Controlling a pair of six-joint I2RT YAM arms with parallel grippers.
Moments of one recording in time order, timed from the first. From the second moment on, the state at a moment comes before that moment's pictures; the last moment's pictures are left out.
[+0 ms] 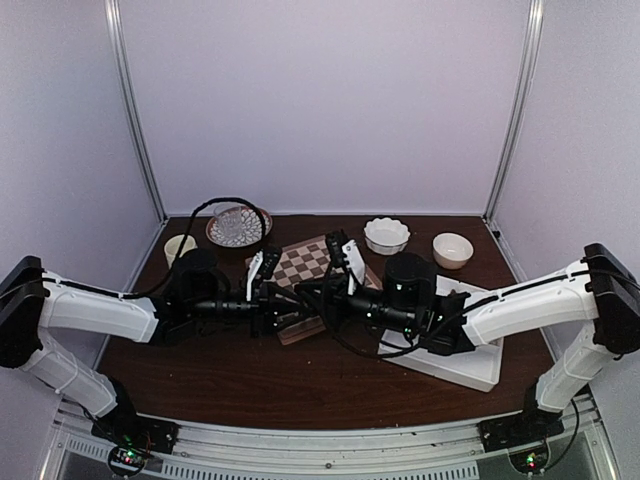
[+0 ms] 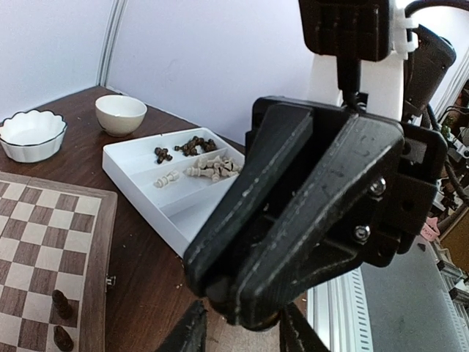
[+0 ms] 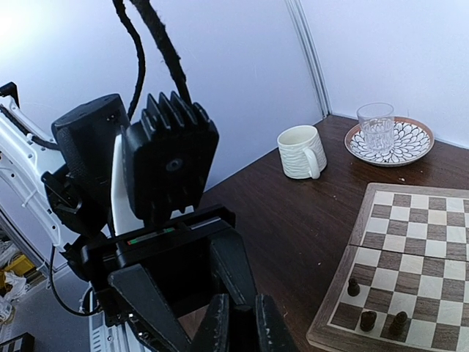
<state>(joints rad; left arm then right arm) -0.84 1.40 0.59 0.65 0.61 -0.28 1.11 1.57 0.86 0.63 -0.02 0.37</state>
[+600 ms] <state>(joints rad) -0.85 1.40 0.60 0.63 0.60 -0.27 1.11 1.60 0.86 0.66 -0.04 0.39</state>
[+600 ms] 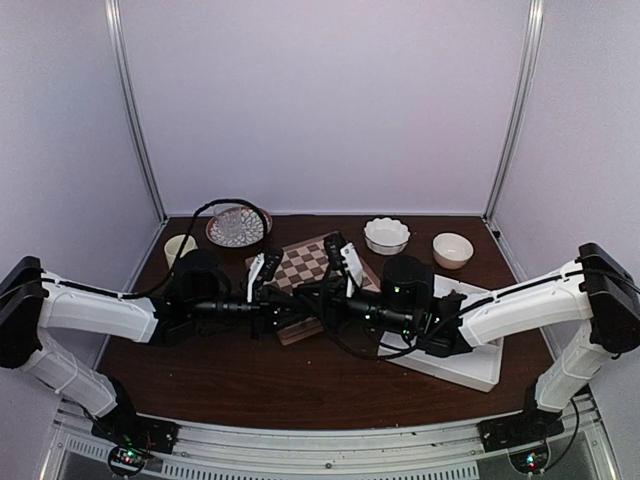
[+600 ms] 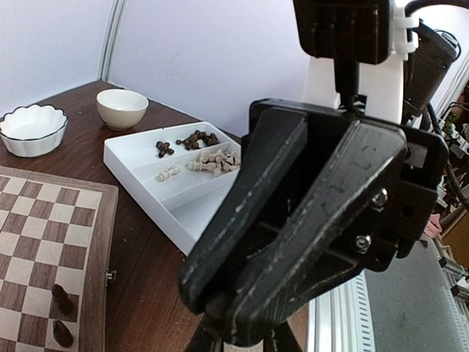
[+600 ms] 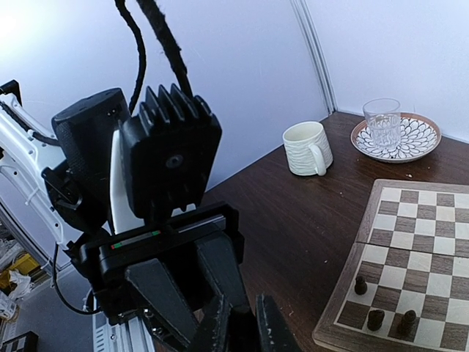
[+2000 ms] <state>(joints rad) -1.00 1.39 0.68 0.32 0.38 0.06 1.12 1.45 1.06 -0.18 -0.02 0.52</state>
